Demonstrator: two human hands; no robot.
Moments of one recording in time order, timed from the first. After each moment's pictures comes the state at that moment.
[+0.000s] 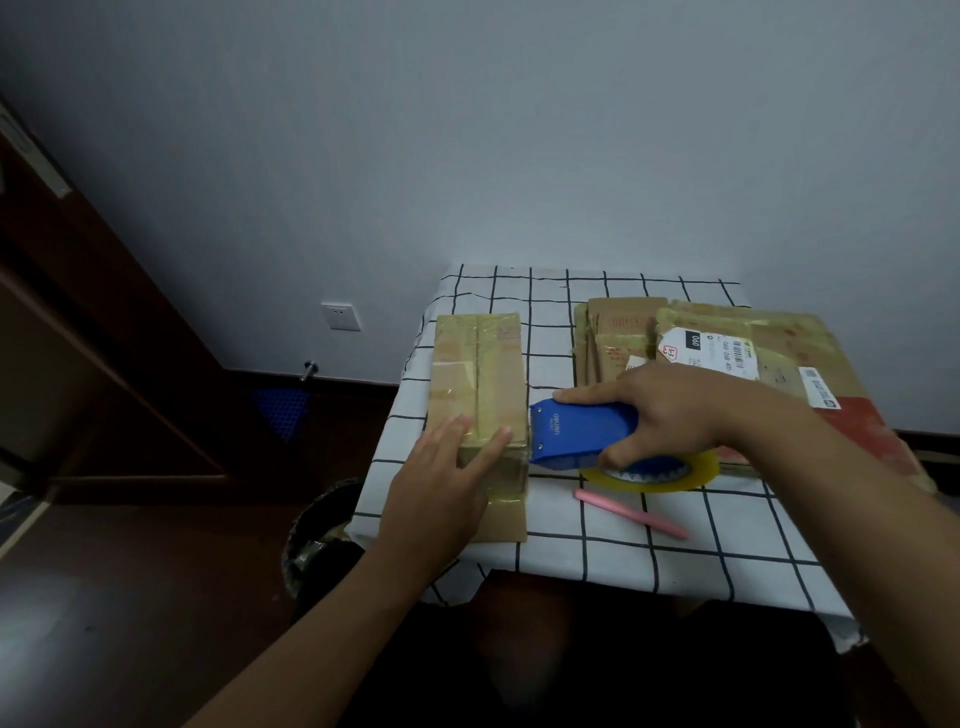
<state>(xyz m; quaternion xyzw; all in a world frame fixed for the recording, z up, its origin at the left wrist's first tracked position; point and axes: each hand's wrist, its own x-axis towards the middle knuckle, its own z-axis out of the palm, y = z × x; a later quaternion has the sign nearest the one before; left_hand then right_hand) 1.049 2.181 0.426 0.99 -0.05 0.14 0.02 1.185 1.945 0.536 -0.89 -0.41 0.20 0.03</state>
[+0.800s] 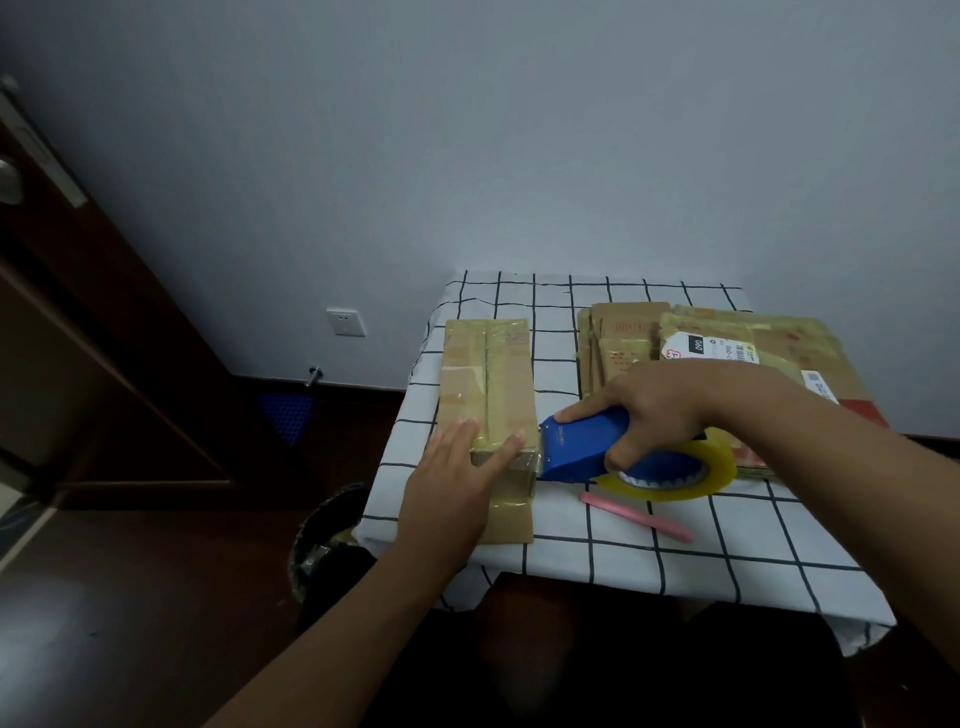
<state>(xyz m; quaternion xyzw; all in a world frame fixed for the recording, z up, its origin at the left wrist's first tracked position) 1.052 2.172 0.430 0.99 -0.03 0.13 -0.01 1.190 1.965 0.548 -0.87 -0.41 0.27 -0.05</state>
